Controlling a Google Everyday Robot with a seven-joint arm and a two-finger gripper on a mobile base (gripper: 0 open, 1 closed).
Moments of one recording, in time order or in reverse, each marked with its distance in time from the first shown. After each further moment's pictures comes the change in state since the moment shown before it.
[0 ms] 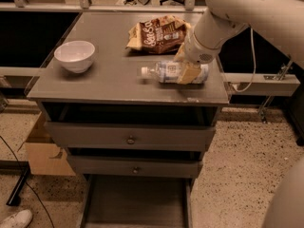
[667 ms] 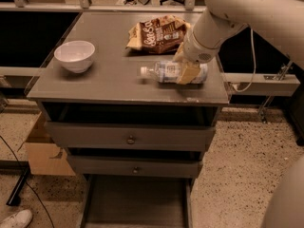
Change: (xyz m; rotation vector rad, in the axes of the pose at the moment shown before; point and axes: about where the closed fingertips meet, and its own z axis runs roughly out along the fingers) arm 0.000 0.000 0.000 0.000 0.000 0.000
